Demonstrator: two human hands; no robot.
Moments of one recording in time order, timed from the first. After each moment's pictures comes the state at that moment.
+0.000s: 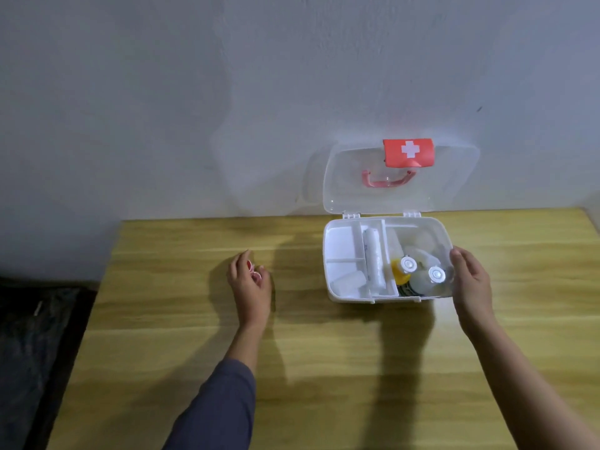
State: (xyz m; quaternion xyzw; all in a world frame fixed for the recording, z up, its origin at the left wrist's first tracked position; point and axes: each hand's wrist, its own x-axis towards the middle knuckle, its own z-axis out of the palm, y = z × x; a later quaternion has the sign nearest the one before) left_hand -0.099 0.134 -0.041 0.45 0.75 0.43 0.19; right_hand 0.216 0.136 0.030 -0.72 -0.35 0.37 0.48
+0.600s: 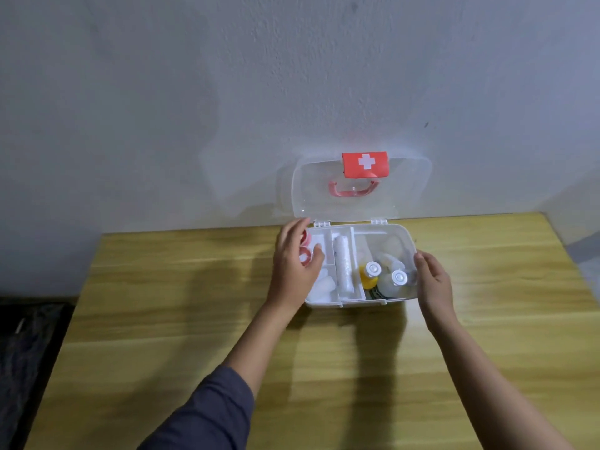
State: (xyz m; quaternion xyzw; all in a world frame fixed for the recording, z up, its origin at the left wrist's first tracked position) left_hand -0.001 0.156 0.060 0.64 0.56 0.48 0.22; right_hand 0.220 0.135 0.035 -0.71 -0.34 0.40 0.47
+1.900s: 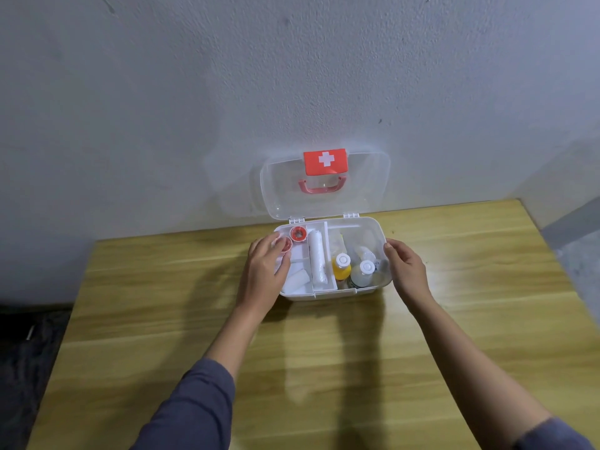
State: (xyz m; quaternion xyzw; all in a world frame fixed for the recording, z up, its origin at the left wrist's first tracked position) left_hand -0.011 0.140 0.048 0.70 0.61 0.32 0.16; right_hand 0.233 0.134 0.056 -0.68 -0.40 0.43 0.44
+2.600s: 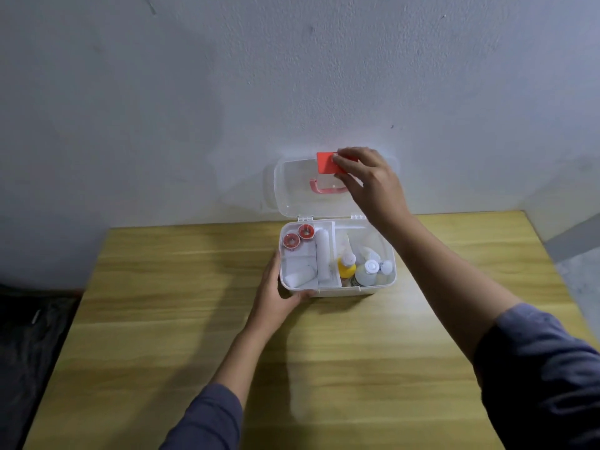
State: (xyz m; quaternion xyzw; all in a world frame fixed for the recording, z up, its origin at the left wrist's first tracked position) left_hand -0.005 0.095 0.035 0.53 0.58 0.41 0.46; right_hand 0.182 0.227 0.147 -0.49 -0.78 0.01 0.38
